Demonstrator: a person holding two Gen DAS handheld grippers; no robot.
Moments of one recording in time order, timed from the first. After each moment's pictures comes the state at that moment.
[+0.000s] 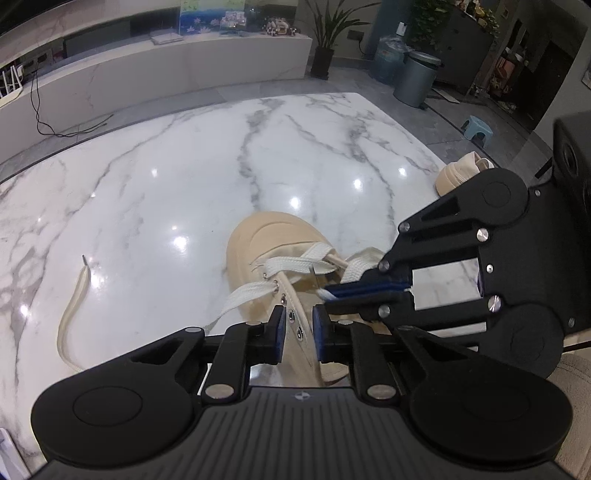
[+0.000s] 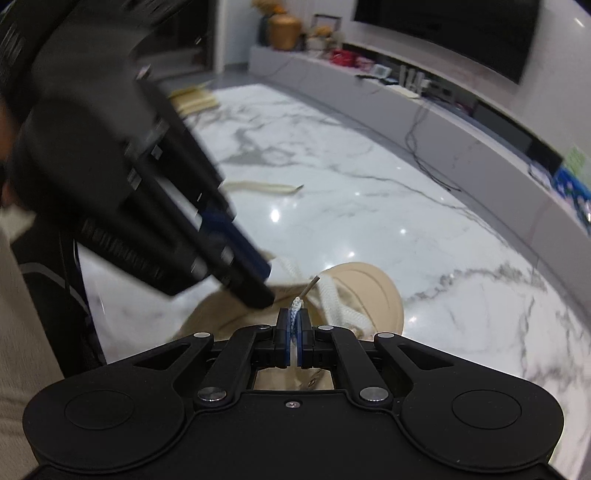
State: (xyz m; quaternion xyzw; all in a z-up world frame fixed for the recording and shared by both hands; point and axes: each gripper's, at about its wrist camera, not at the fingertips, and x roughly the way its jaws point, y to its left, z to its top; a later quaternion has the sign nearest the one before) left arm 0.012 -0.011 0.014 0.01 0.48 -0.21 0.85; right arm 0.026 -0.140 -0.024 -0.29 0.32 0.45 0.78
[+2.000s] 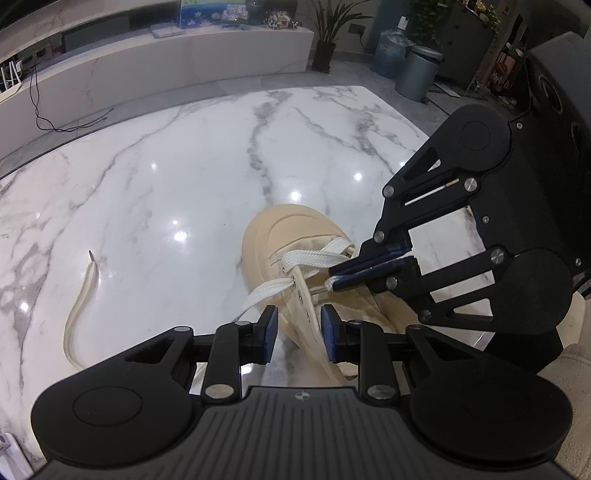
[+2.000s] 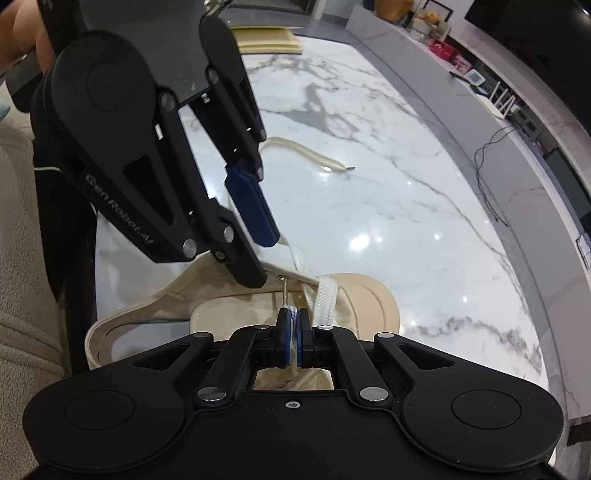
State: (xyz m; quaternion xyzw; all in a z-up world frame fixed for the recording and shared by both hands) left arm 0.020 0.000 0.007 0.01 0.49 -0.22 0.84; right arm 0.056 -0.109 -0.019 -0.40 0.33 0.51 0.69
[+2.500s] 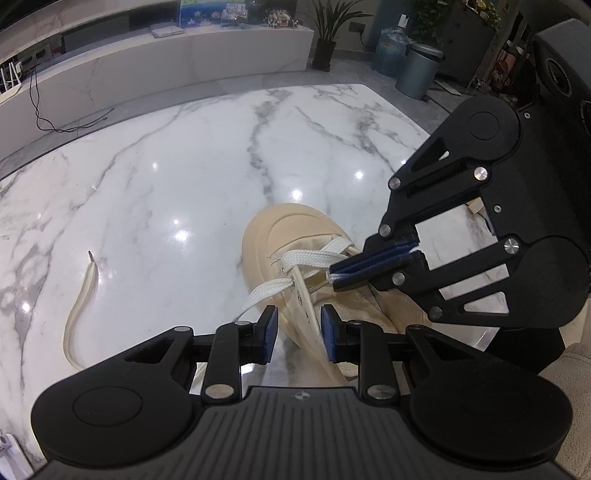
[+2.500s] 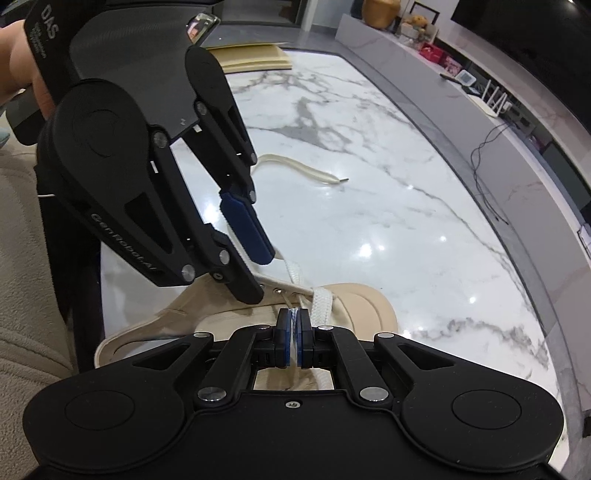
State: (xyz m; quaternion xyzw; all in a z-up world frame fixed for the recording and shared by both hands) left arm 0.022 0.001 0.005 0.01 0.49 -0.22 0.84; right arm 0.052 -0.122 -0.006 -0.37 0.33 0.53 0.69
